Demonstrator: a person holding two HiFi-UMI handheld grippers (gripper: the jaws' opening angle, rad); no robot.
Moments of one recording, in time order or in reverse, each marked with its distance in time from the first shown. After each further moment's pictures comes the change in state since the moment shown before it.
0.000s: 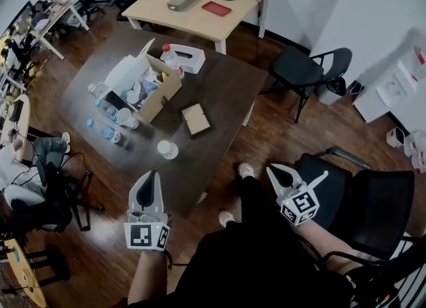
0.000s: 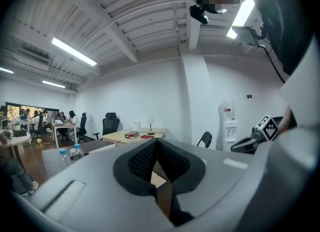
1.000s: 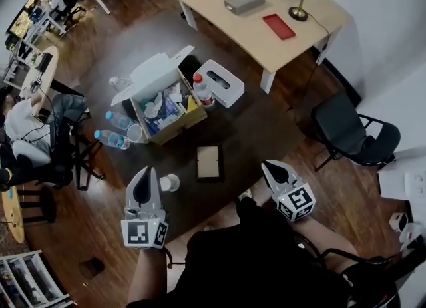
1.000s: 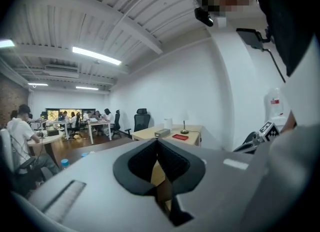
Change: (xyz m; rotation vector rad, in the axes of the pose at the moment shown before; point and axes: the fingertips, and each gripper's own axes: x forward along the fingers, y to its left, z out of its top) left arm 0.146 0.059 0.037 -0.046 0.083 0.408; right arm 0.217 -0.114 0.088 -0.046 0.086 0.419
